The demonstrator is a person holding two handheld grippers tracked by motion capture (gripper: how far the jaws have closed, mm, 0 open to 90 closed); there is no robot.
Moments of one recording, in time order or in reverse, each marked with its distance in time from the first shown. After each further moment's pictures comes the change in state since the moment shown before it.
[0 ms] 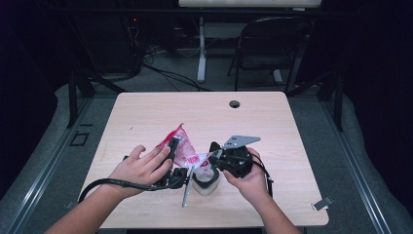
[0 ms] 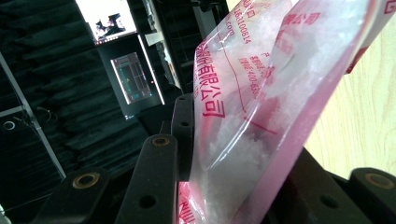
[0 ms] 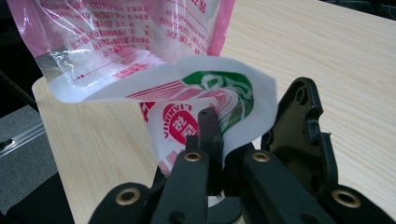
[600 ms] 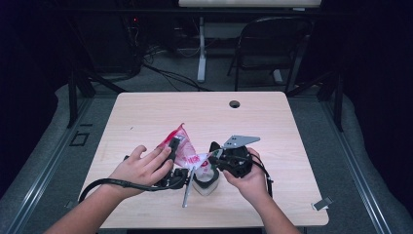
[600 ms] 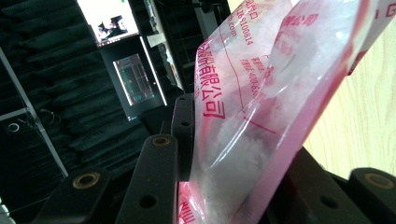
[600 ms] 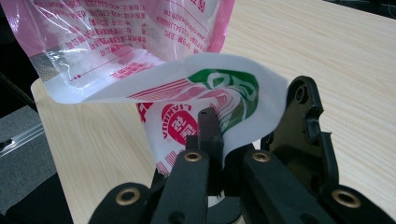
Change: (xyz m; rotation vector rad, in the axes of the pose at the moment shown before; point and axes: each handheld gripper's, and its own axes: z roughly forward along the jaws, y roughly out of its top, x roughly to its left) left arm 0.000 0.002 -0.001 -0.004 0.008 0.010; right arm -0.001 0.000 0.001 0.004 -0.002 -0.001
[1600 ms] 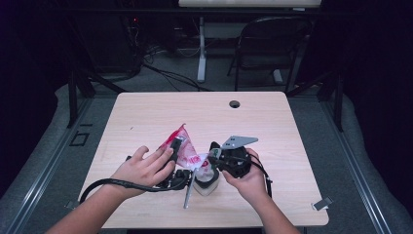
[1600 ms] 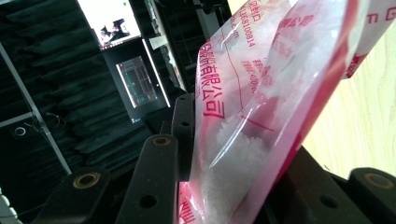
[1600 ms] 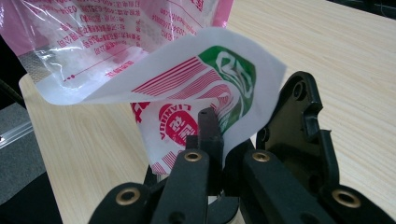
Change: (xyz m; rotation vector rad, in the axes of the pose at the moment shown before) left arm -0.003 0.004 0.001 -0.005 0.025 0.025; right arm 0.000 -0.002 0.005 0.013 -0.021 -0.014
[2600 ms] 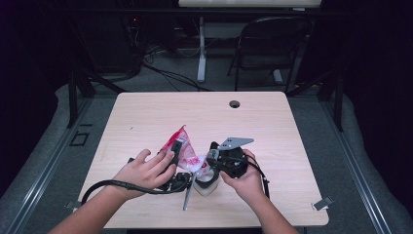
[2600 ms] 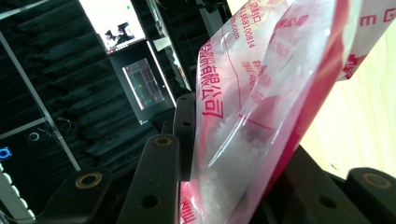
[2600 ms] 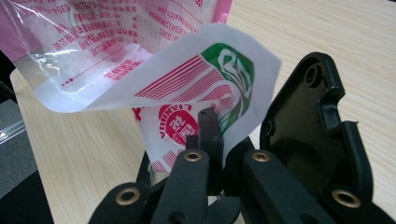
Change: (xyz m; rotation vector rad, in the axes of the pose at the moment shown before) left arm -0.015 0.005 0.004 0.012 0.028 0.050; right arm -0.003 -0.006 0.014 0.027 -0.001 0.008
